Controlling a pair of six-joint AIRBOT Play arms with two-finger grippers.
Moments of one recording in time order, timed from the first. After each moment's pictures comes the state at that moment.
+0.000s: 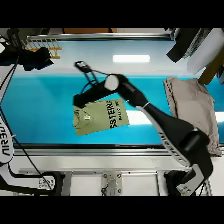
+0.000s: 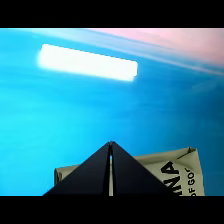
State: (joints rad) left arm 0.13 -1.55 1.83 1.13 -1.26 -1.61; right arm 0.66 -1.79 1.83 -0.89 0.99 1.31
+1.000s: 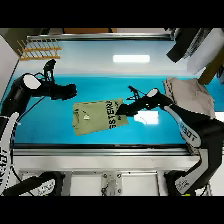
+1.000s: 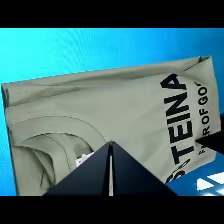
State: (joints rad) left arm -0.06 -1.30 1.21 1.13 -1.05 -1.56; right arm 0.25 -1.83 1.26 -0.59 1.08 1.10
